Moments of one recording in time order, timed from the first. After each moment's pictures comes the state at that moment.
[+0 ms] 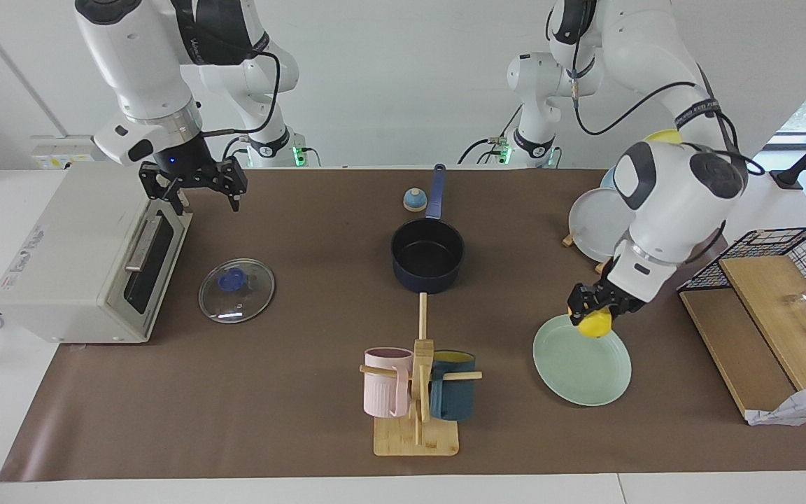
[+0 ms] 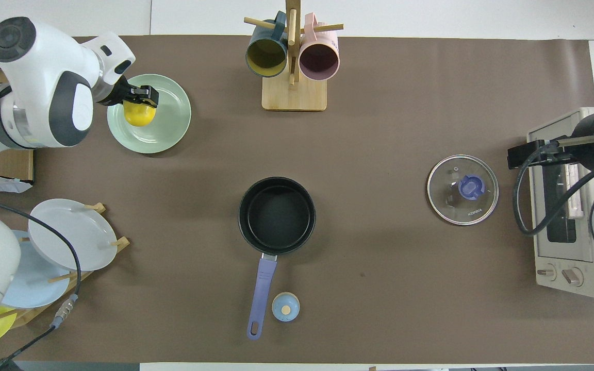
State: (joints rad) left arm -0.23 0.30 -0.02 -1.50 -0.13 1.91 -0.29; right arm 0.05 0.03 0.06 -1.68 -0.02 1.76 0.01
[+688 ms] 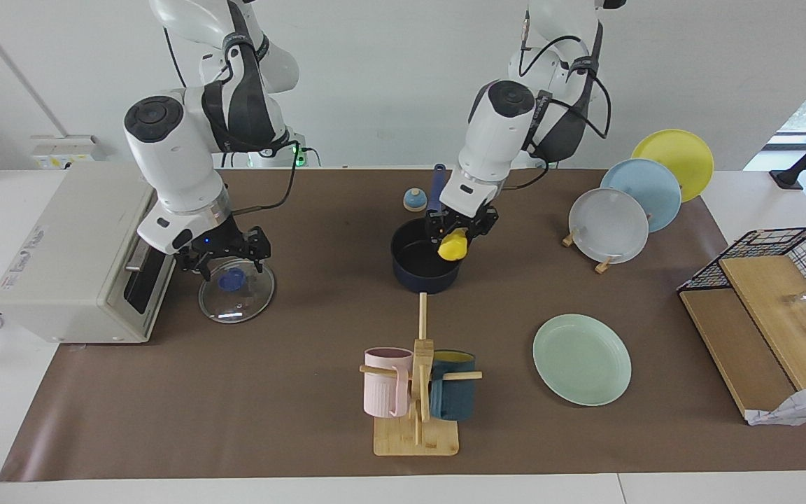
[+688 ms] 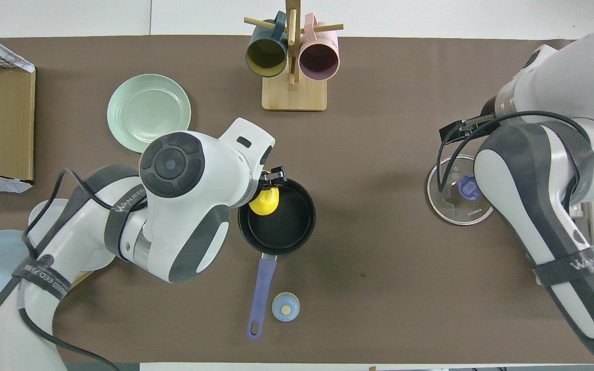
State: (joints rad) left arm -0.61 0.13 -0.03 -1.92 -0.13 2.19 -0.69; right arm 0.06 0.18 0.06 -1.75 -0.02 1.97 -0.06
